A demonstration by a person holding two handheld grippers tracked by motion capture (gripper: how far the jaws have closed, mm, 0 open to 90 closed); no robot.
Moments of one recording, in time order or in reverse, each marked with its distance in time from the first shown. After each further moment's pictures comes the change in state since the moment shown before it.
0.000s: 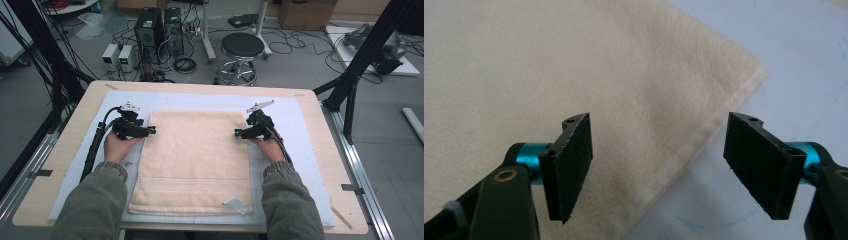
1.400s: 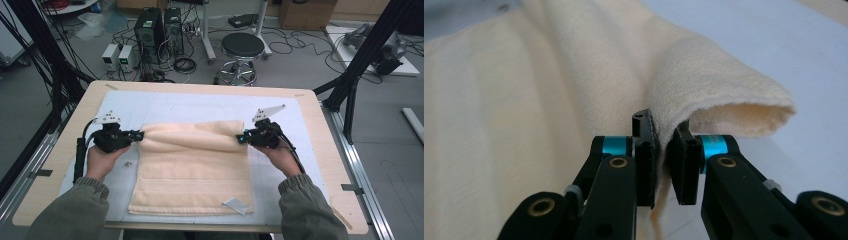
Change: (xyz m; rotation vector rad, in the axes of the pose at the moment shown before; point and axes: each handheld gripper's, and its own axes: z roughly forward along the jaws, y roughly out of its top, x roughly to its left) left arm -0.019 -0.032 -0.075 -0.147 -0.193 0.023; right arm 0.047 -0.001 -0.071 -0.081 0.258 -0.156
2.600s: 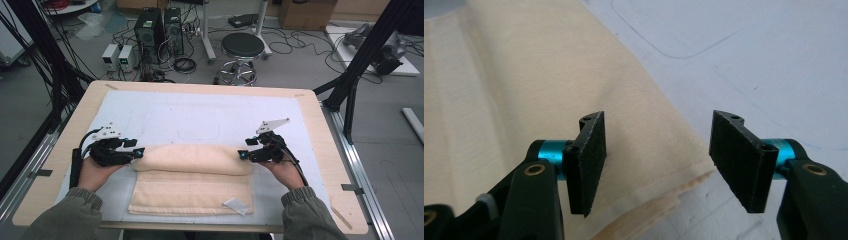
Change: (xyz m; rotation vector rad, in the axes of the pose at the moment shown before) left arm -0.020 -0.011 -0.007 0.064 0.029 0.092; right arm 0.013 -0.031 0.000 0.017 -0.047 0.075
